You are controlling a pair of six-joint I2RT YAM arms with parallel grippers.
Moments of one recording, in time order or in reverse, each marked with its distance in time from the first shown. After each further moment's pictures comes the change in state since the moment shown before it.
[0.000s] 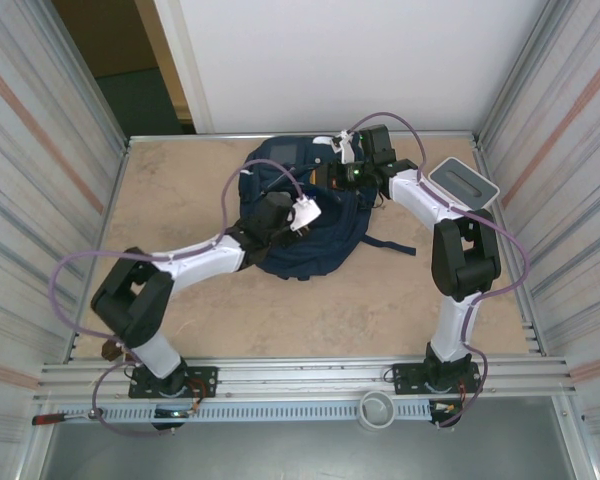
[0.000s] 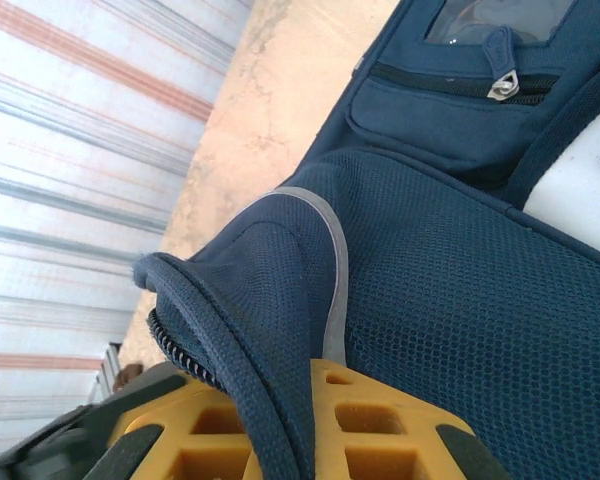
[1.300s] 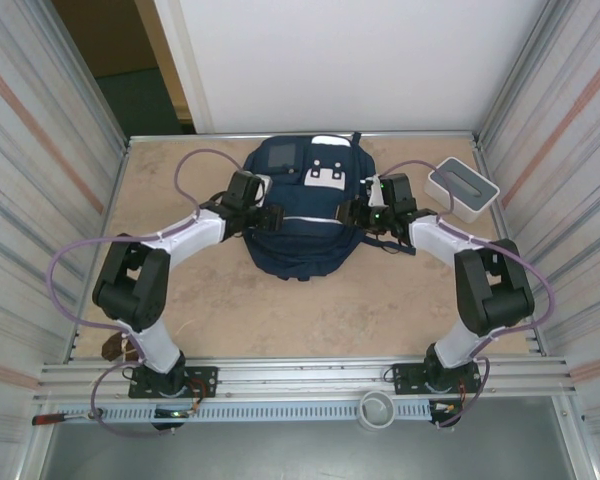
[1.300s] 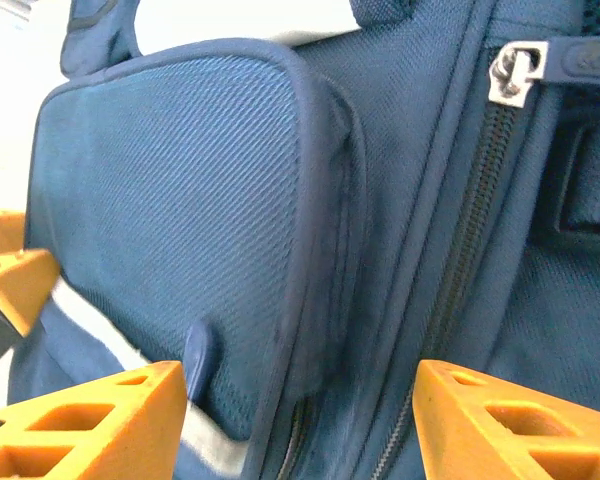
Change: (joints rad) left arm 0.252 0.121 0.136 -0.285 0.153 -0.633; right arm -0.037 -0.265 -0.563 0.215 0.346 0.103
